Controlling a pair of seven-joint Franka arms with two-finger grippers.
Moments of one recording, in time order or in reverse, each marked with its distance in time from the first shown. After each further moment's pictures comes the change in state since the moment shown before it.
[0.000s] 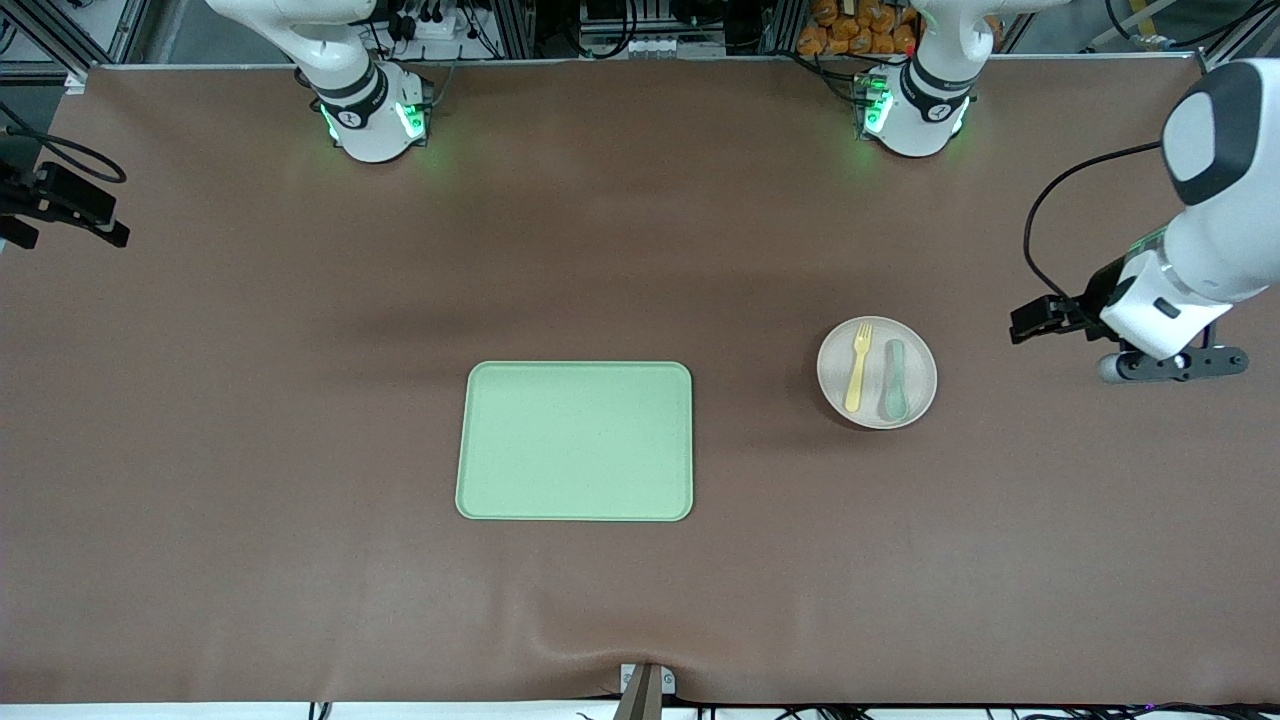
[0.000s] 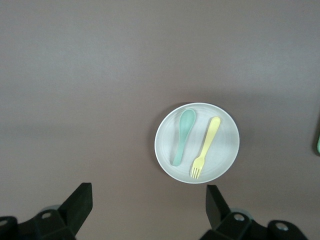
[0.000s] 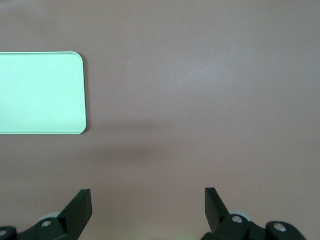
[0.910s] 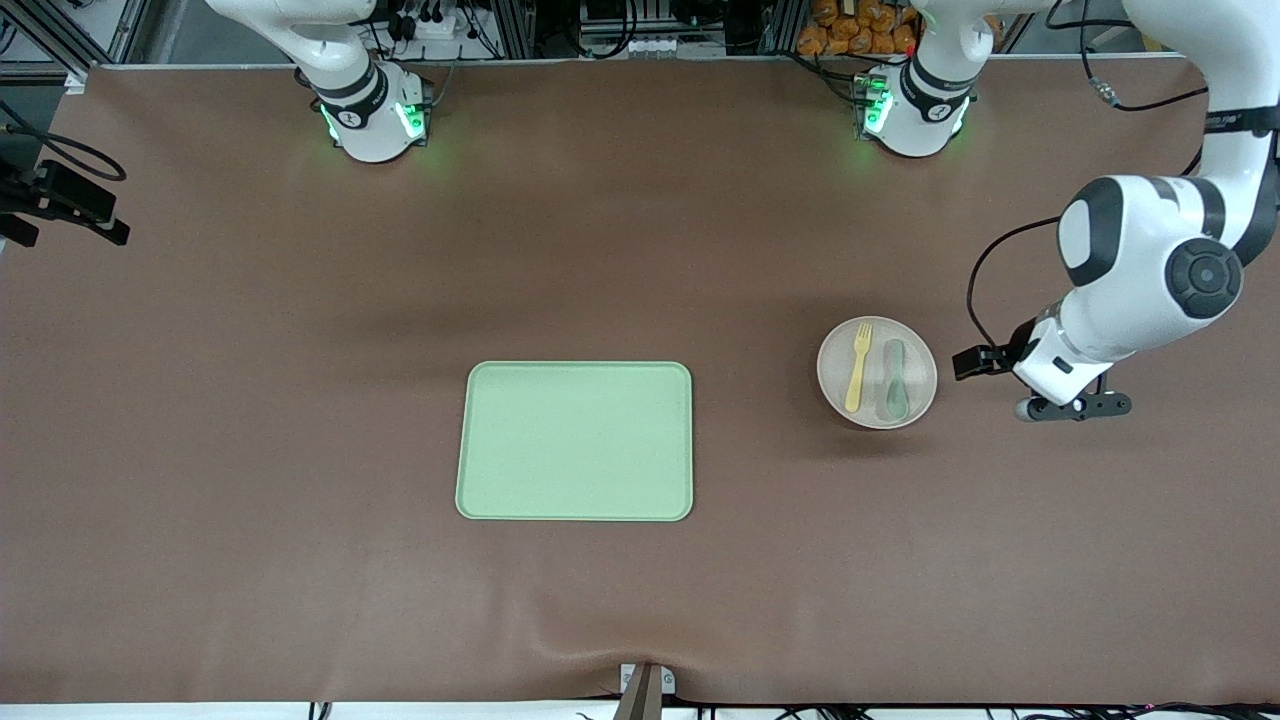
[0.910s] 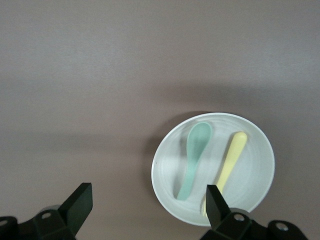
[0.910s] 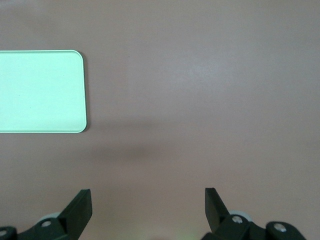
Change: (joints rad) left arm -0.002 0.140 -0.002 -0.201 0.000 0.334 0.011; right arm 0.000 0.000 0.000 0.003 0.000 -0.010 -0.001
